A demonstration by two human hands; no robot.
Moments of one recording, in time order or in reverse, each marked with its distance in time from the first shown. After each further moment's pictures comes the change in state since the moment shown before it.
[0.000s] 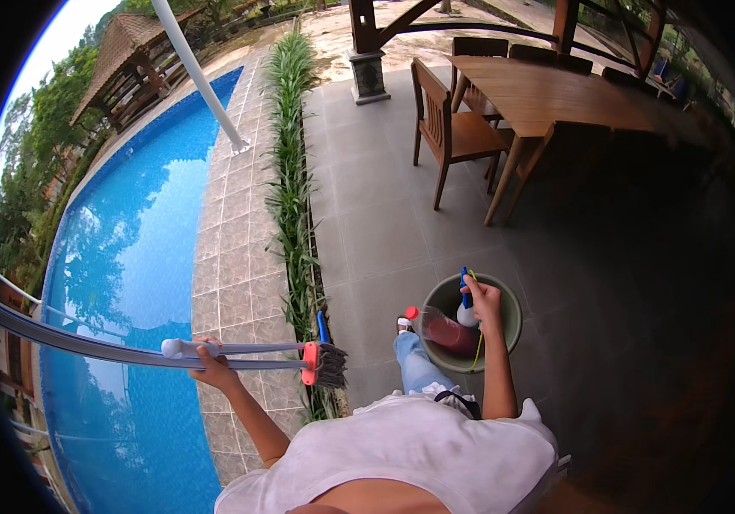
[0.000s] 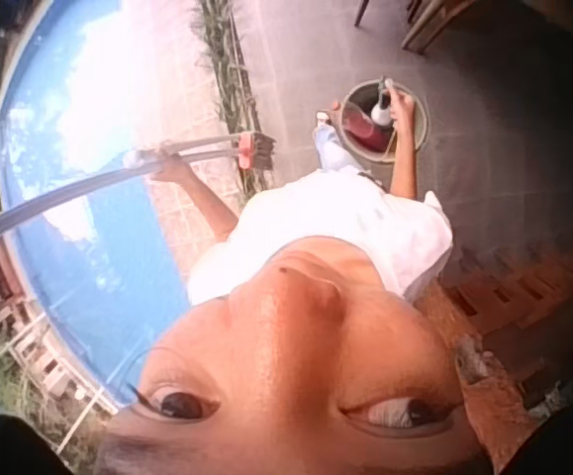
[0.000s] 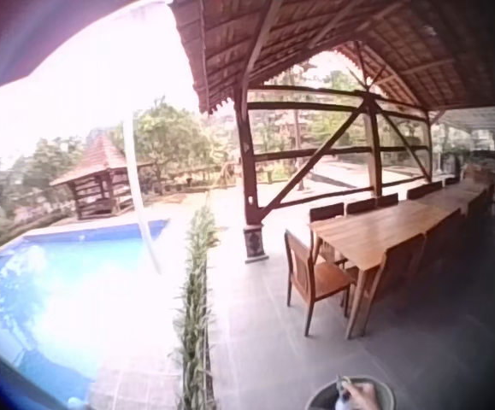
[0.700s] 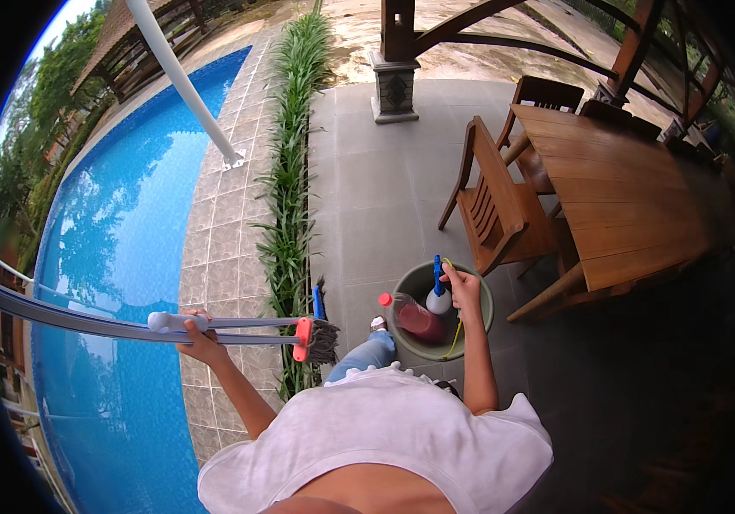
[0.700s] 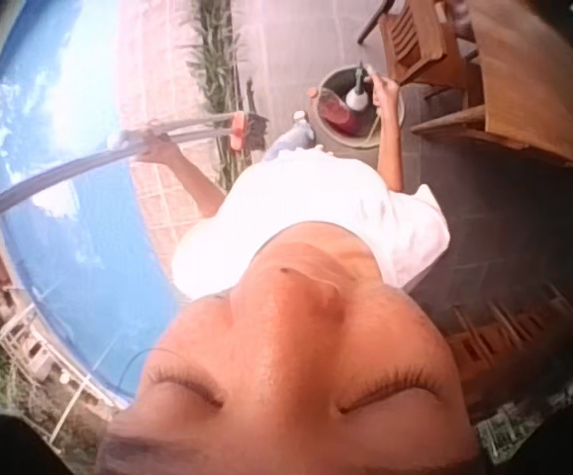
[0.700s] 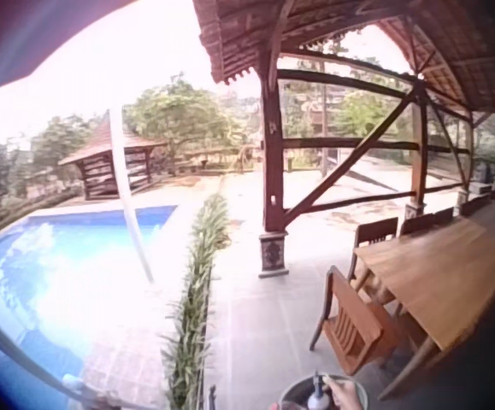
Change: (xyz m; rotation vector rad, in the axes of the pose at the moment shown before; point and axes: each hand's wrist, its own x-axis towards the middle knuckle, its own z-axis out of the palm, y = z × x) left_hand 0.297 -0.323 0.442 -0.008 0.097 0.004; right_hand 0.520 -0.237 0.311 -0.018 -0.170 0.041
